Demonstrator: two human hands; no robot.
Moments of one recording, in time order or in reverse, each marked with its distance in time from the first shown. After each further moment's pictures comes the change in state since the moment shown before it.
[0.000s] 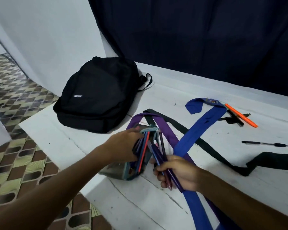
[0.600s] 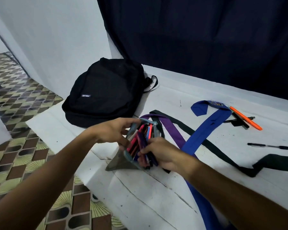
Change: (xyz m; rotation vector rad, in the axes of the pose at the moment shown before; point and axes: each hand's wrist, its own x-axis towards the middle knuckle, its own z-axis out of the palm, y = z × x) left_hand -0.008 -0.061 -0.032 -0.853 -0.181 -0.006; right_hand 0.045 -0.036 0.071 -0.173 0.173 -0.095
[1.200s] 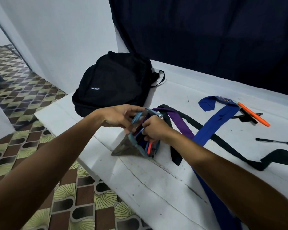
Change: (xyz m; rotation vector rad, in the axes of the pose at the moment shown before) left_hand 0.007 -0.022 -0.040 -0.212 -0.166 -0.012; right_hand 0.040 -0.030 0.029 -0.732 0.221 -0.164
